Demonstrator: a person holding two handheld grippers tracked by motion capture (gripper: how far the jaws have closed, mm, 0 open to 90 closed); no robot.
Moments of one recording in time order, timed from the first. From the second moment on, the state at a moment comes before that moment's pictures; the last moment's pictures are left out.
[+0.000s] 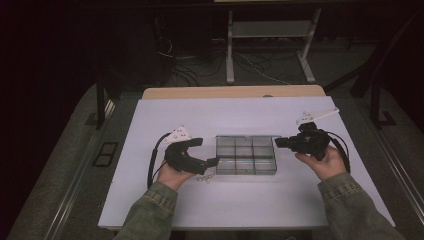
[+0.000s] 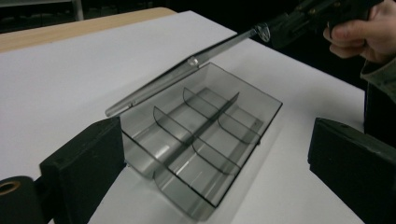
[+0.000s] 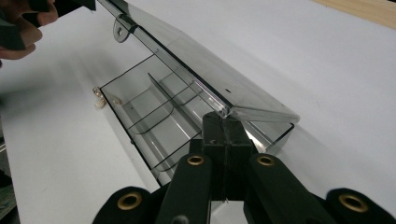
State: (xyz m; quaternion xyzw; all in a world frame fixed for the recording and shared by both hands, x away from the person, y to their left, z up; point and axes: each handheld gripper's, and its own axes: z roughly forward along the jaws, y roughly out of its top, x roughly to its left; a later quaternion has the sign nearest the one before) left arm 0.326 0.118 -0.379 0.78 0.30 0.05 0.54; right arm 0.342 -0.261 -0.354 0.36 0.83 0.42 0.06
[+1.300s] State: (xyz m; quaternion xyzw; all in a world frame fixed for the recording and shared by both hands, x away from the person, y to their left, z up) left arm 0.389 0.097 -0.365 0.77 0.30 0.07 0.56; right arm 0.367 -0.253 -0.331 0.35 0.83 0.42 0.08
